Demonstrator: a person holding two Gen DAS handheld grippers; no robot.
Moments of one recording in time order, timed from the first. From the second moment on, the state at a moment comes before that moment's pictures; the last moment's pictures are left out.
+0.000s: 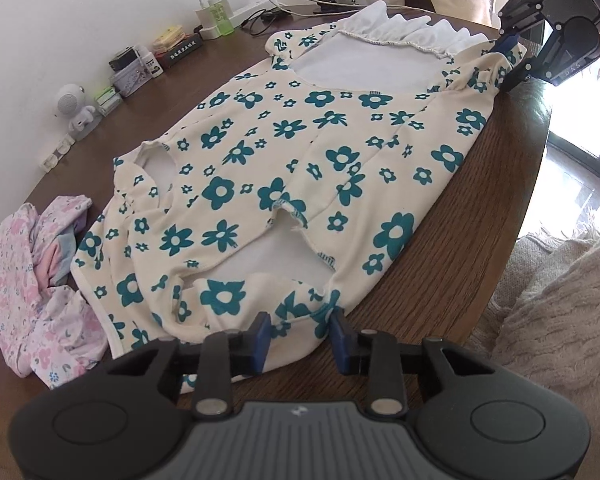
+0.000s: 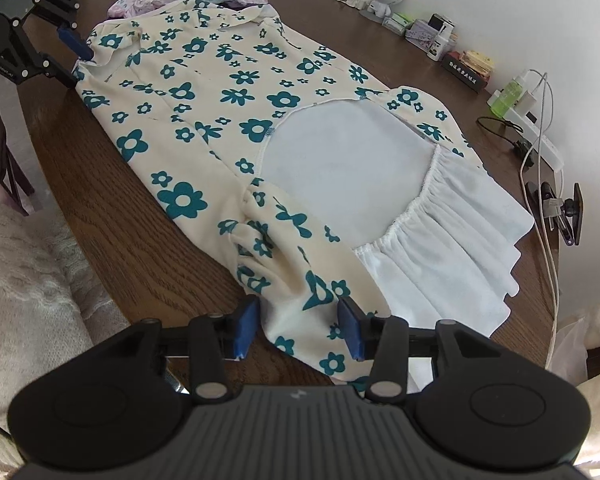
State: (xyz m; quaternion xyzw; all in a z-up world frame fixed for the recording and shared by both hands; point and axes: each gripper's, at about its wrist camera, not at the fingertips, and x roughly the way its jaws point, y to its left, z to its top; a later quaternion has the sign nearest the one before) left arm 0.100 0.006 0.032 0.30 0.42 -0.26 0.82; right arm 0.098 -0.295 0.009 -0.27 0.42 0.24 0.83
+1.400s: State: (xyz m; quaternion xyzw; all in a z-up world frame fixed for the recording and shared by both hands) left arm 0.215 -0.009 0.043 0.34 0.38 -0.19 0.84; right arm 0.207 -0.244 -0.001 -0.56 0.28 0.17 0.76
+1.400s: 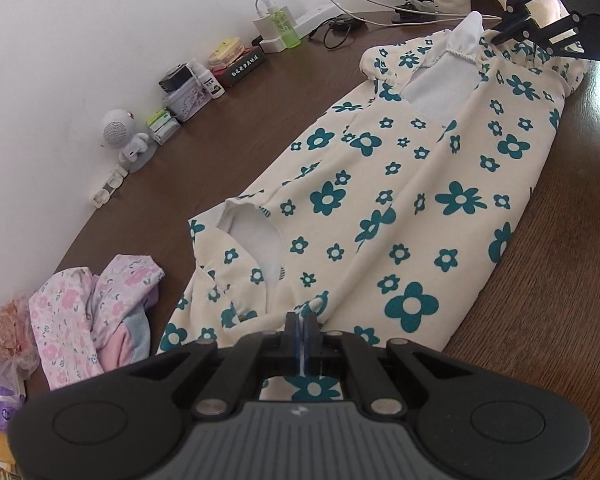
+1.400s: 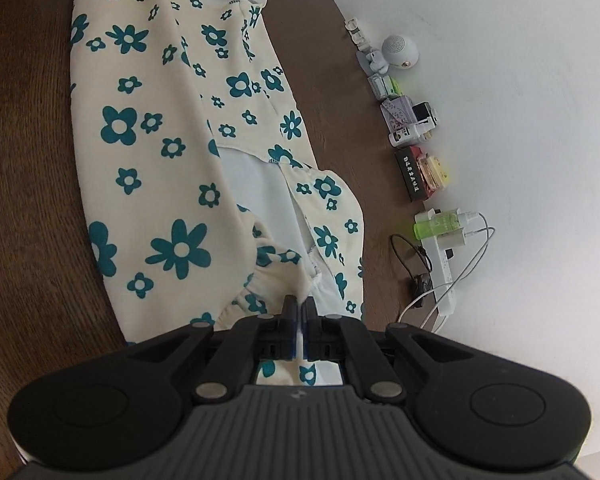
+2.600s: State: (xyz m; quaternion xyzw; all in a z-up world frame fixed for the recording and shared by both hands) left arm 0.208 -0.018 0.029 0.13 0.38 -0.26 0.88; right arm 0.203 -0.196 0.006 -0.27 0.29 0.38 0.83
